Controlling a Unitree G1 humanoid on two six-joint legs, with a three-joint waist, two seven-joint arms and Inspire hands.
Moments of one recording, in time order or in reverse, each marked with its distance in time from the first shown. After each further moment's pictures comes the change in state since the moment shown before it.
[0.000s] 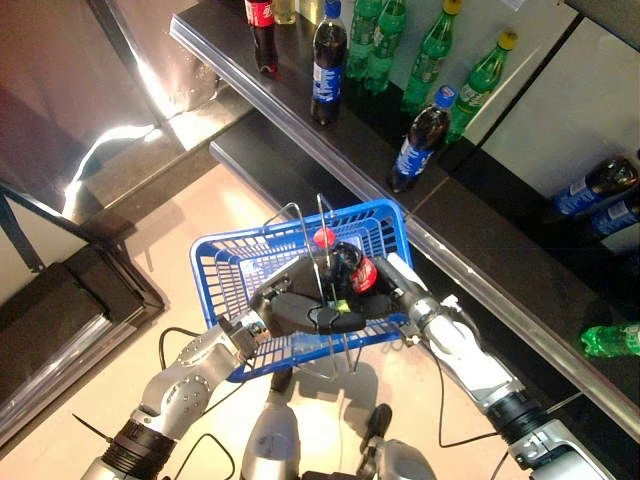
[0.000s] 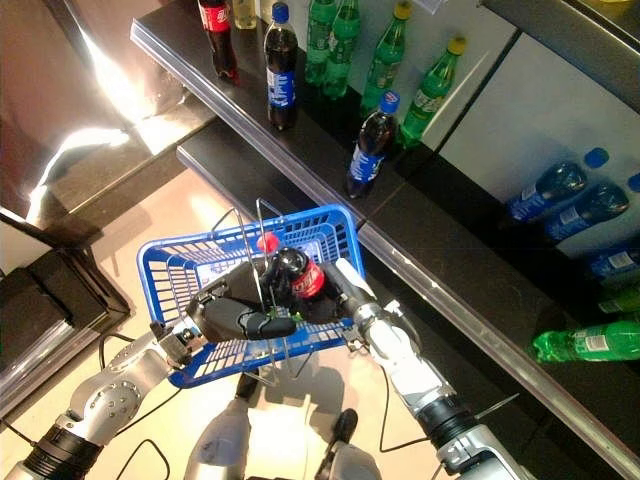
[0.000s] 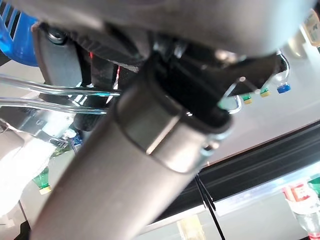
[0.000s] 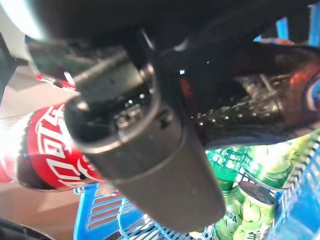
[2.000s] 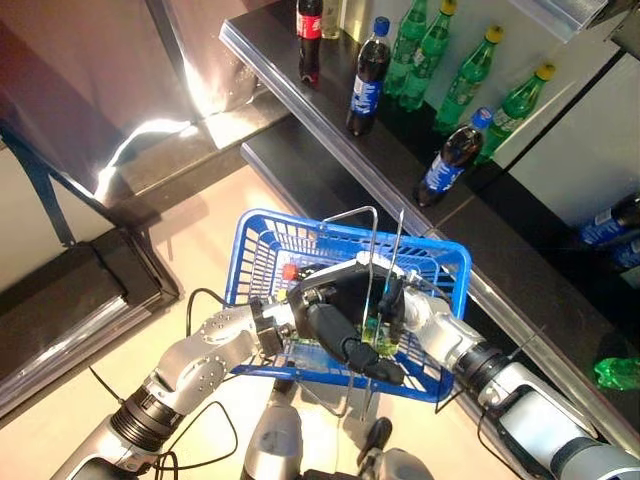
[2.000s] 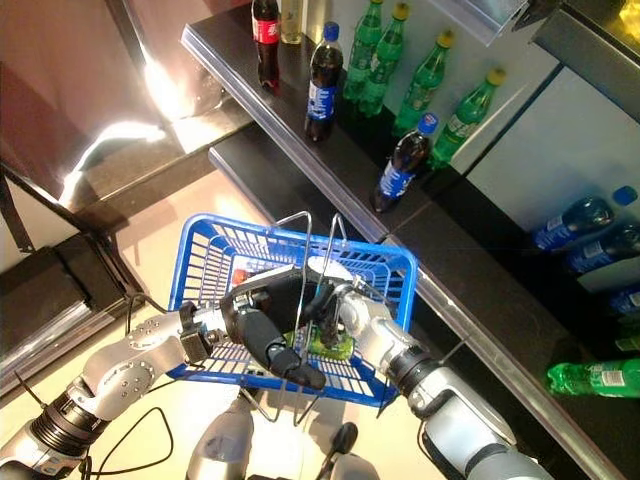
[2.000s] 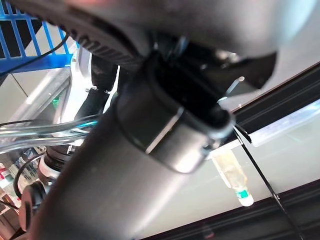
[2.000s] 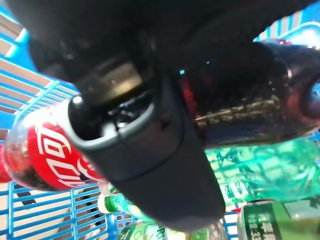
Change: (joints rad) left arm -0.191 0.061 -0.161 -0.088 0.090 0.074 -0.117; right arm -0.305 0.068 0.236 0.291 -0.271 0.158 0.082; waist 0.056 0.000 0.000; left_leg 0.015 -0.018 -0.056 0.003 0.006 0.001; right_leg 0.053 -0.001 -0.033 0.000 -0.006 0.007
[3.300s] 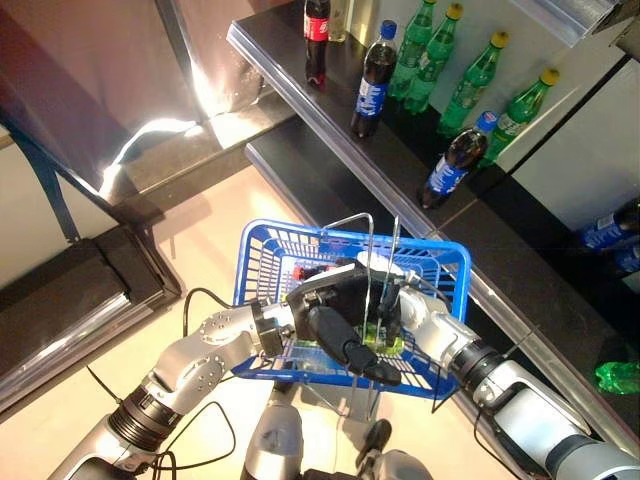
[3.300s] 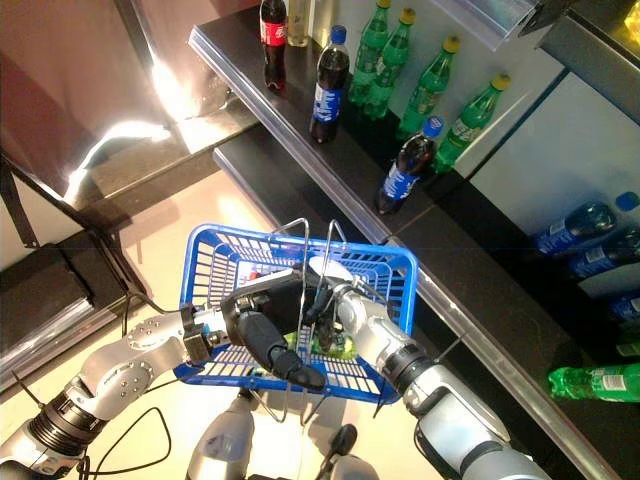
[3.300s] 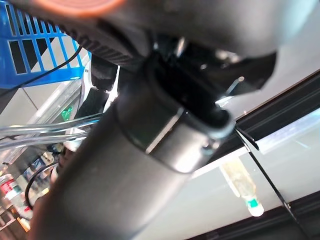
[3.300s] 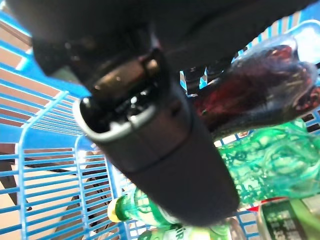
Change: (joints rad) left arm 0.000 0.008 0.001 0.000 0.030 0.033 0.045; right arm -0.006 0.024 -0.006 0.028 0.005 0.013 -0.016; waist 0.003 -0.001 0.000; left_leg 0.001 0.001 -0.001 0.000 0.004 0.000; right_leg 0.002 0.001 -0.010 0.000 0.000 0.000
